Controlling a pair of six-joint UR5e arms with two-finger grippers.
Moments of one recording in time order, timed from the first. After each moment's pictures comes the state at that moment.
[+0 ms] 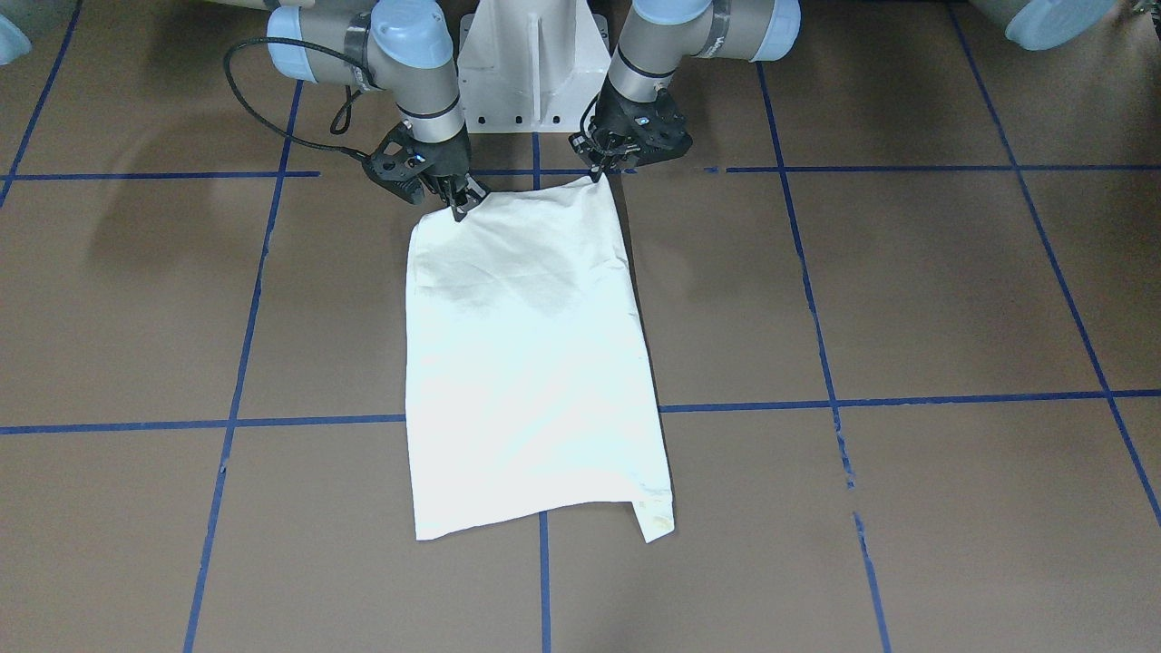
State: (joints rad) left arm -0.27 -2.01 -1.92 -1.79 -1.77 -1.82; right arm 0.30 -1.11 1.85 -1.51 1.73 2.02
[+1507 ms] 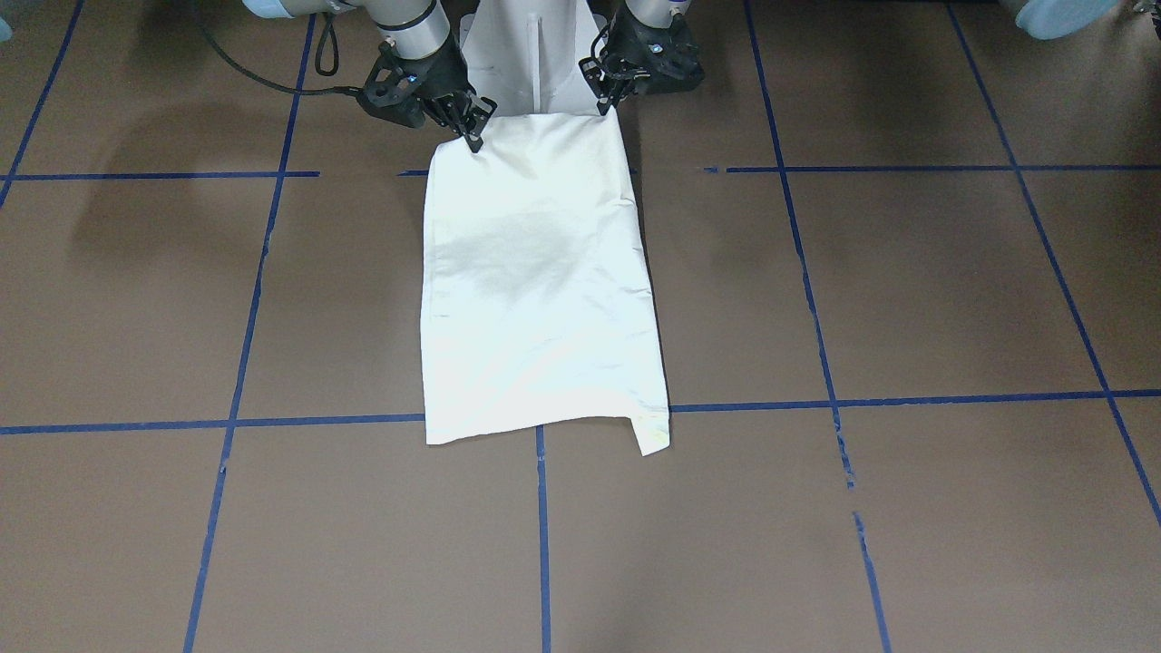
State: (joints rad) left arm -0.23 -1.94 -2.14 -1.66 -1.79 -1.78; right arm 0.27 -1.20 2.07 -1.43 1.75 1.97
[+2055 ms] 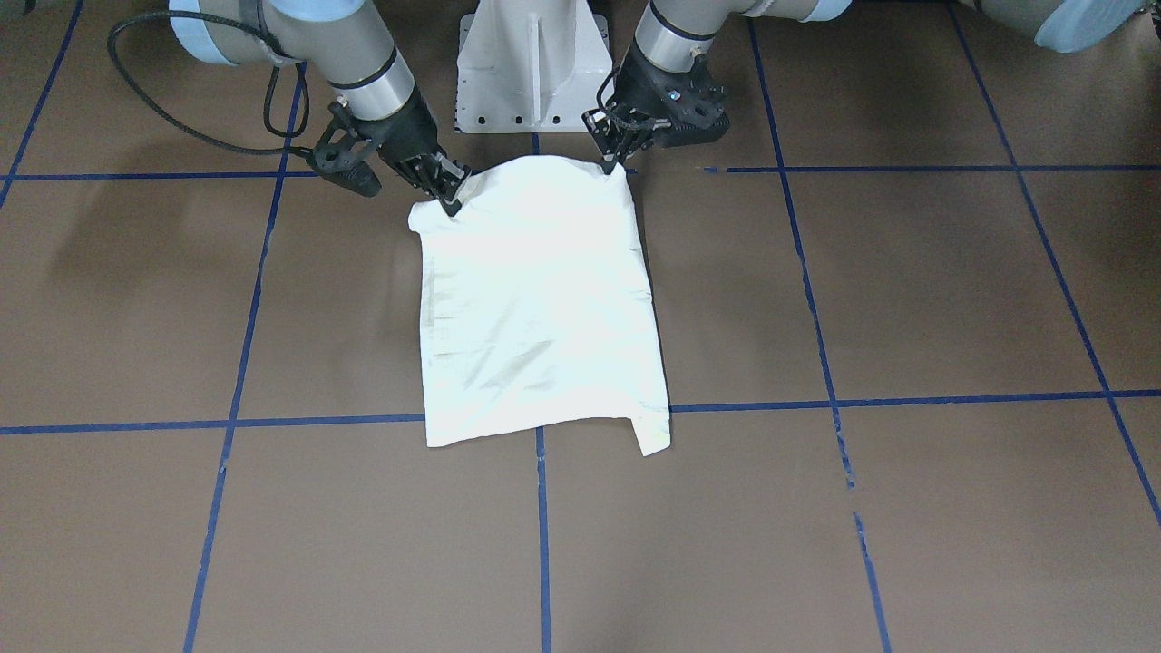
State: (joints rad) left arm -0.50 -2.10 -1.99 -1.65 -1.91 -1.68; right arm 0.54 -1.10 1.92 -1.41 1.94 1.90
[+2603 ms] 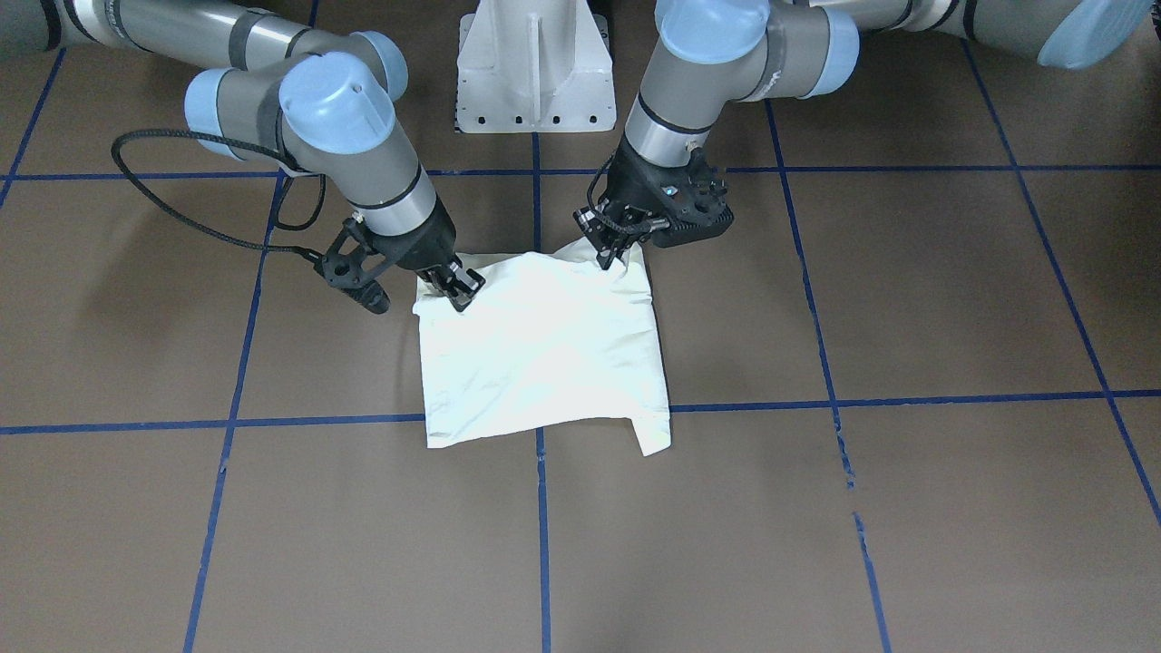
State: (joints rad) left arm -0.63 -2.24 -1.72 -1.75 -1.93 -1.61; right arm 0.67 -0.89 1.58 -1.40 2.02 1.85
